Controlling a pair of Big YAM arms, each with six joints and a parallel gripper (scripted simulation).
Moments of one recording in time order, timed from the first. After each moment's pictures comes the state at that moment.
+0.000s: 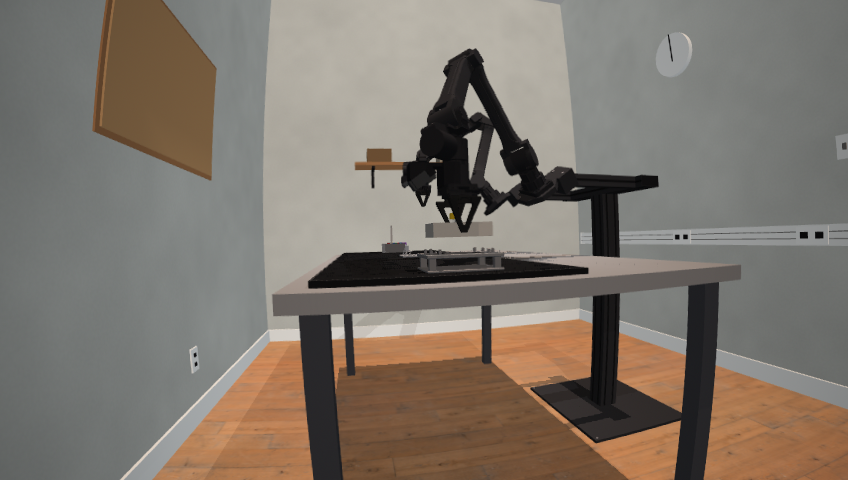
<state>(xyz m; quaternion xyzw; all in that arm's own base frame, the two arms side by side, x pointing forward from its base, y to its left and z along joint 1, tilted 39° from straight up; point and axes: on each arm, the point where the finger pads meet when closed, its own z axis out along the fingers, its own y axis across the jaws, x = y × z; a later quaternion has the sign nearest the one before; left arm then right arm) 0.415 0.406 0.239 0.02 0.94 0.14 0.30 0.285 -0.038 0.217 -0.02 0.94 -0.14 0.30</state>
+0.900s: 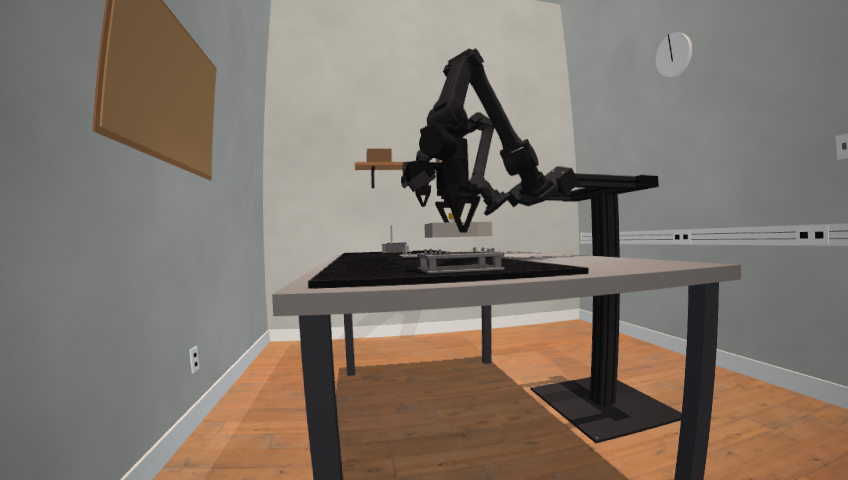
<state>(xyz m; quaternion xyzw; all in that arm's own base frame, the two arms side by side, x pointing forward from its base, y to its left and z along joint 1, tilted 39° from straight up) 0.416 0.406 0.240 0.02 0.94 0.14 0.30 0.285 -0.038 0.217 -0.02 0.94 -0.14 0.30</state>
